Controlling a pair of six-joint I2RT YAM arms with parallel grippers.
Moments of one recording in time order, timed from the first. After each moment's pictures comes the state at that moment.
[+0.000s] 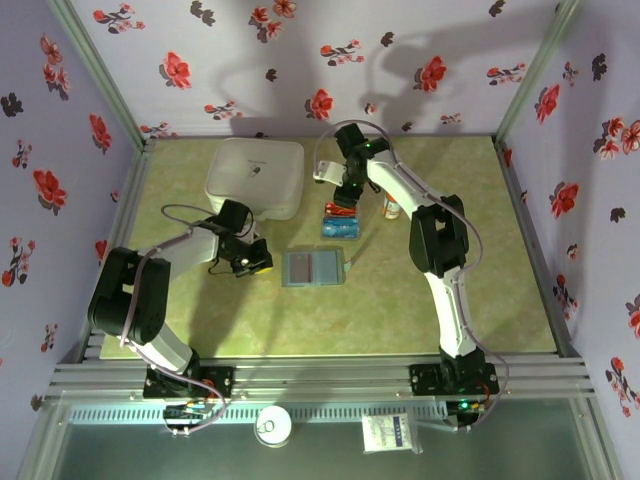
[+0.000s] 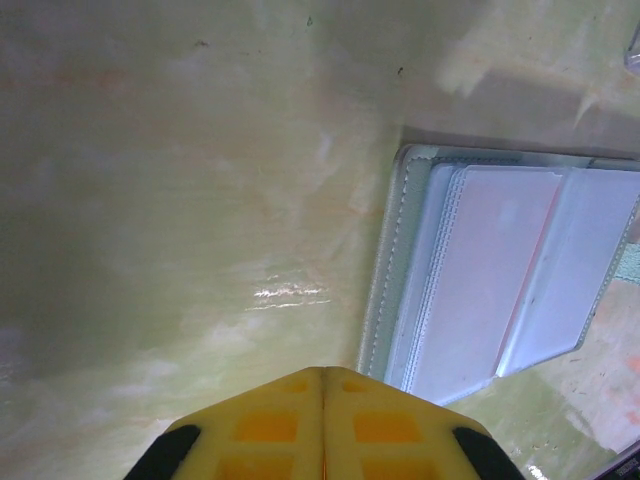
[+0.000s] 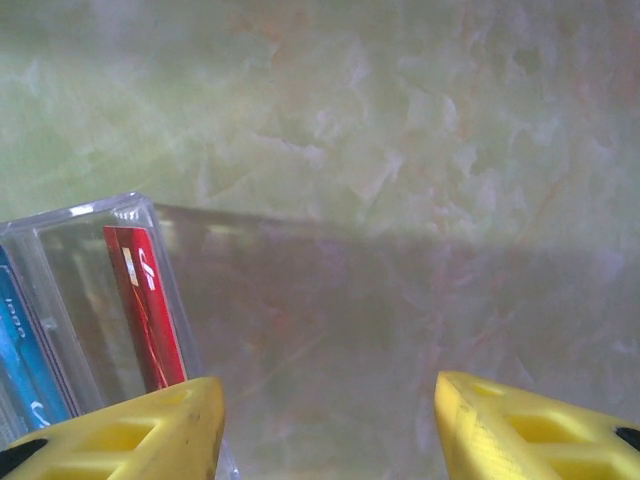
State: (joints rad) left arm -0.37 1.61 0.88 -0.51 0.42 -0.59; right arm 0.47 2.29 2.09 -0.99 -0.08 -0.88
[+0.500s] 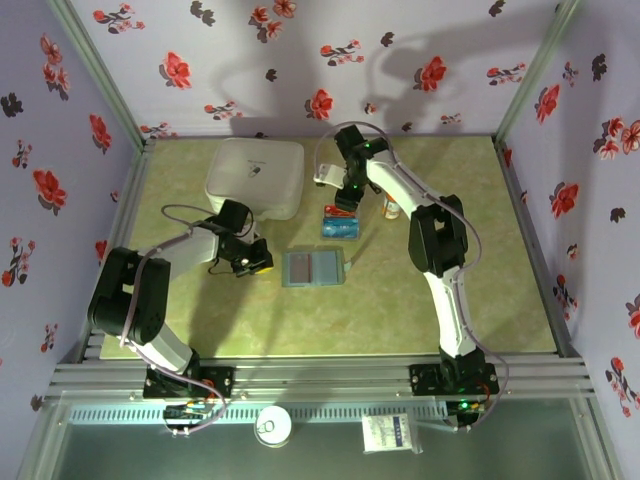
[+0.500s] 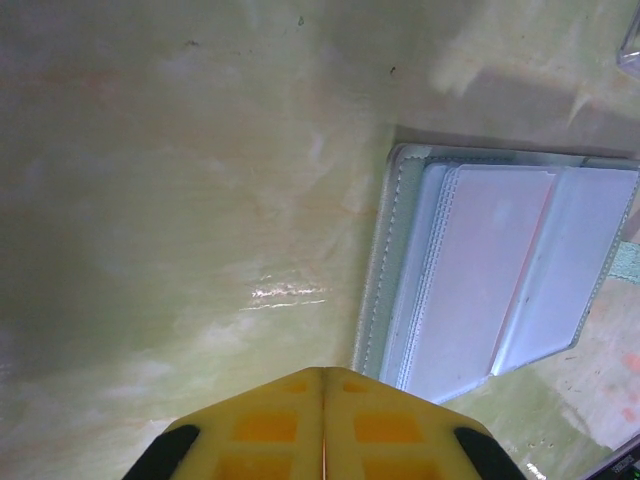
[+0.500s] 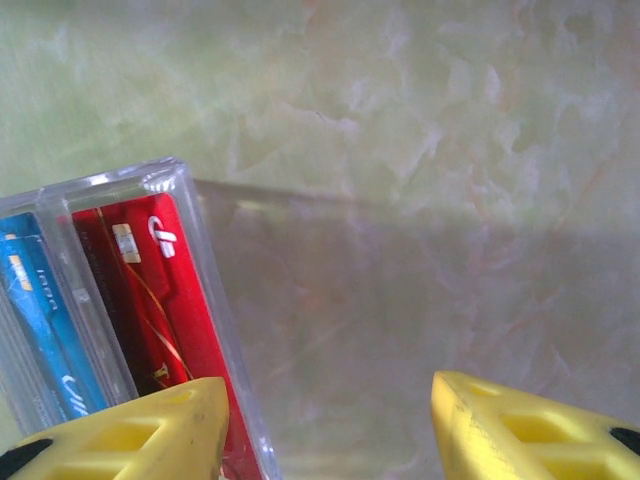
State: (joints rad) left arm -0.37 1.61 0.88 -0.51 0.43 -0.59; right arm 0.48 2.30 2.09 -1.02 -0.07 -0.87
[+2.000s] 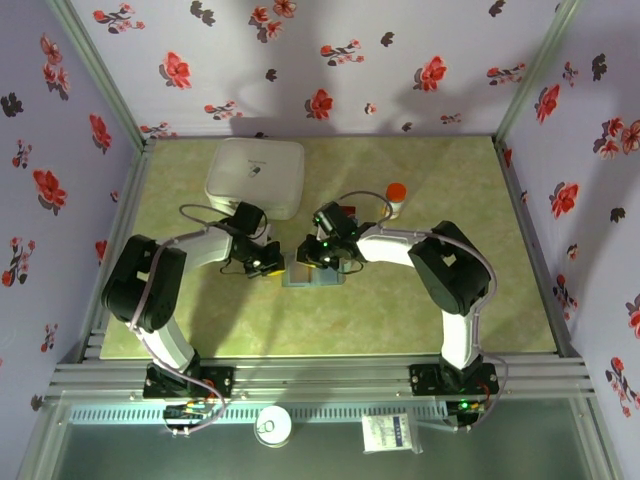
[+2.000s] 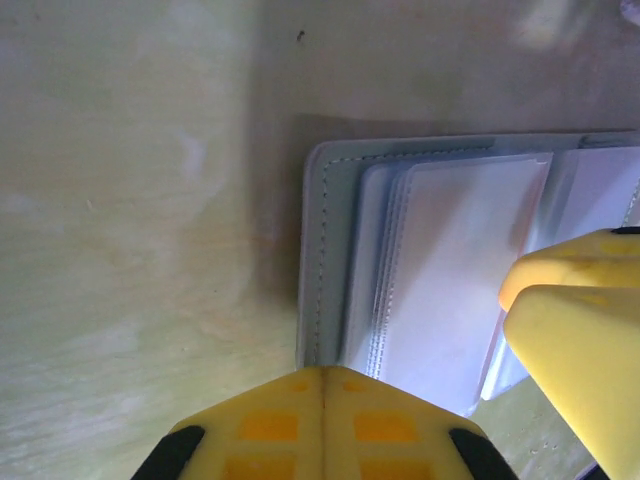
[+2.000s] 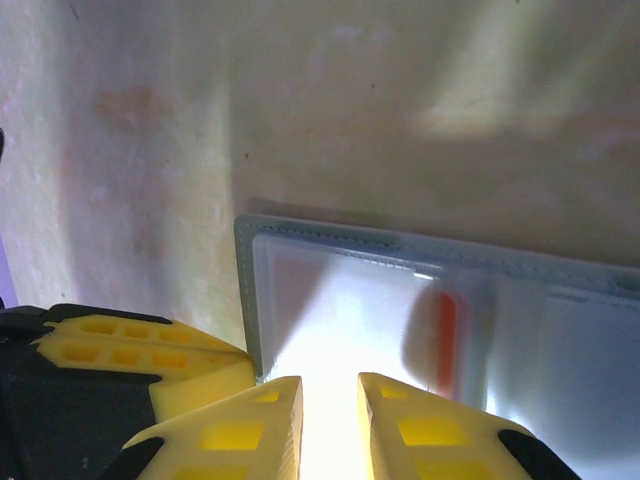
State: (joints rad) left arm -0.45 1.71 0.90 -0.42 0.46 -0.59; right arm 0.75 1.93 1.13 -0.14 -0.41 0.89
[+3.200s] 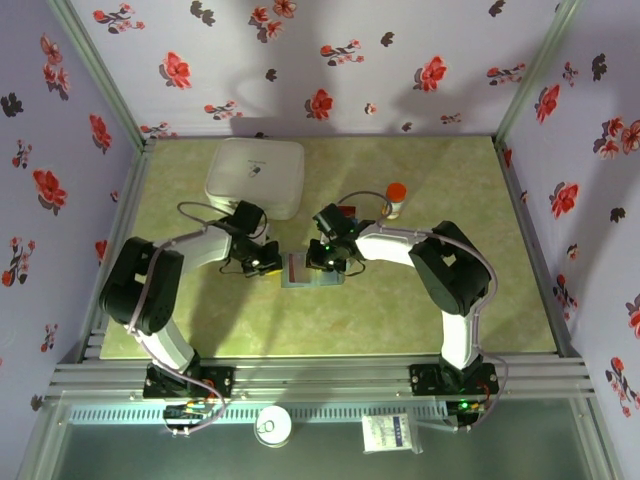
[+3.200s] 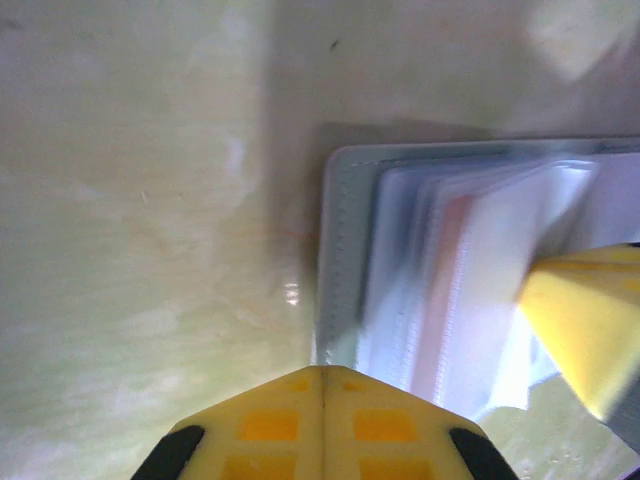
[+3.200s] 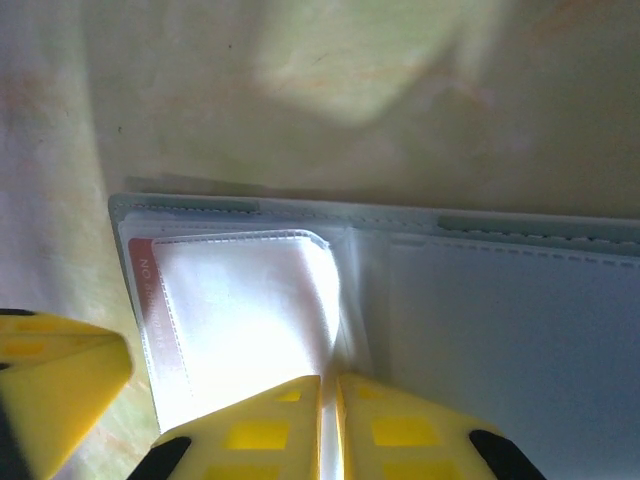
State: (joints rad) left arm -0.45 1.67 0.91 -0.47 0.40 -0.59; right arm 0.76 1.93 1.15 -0.30 -0.32 0.84
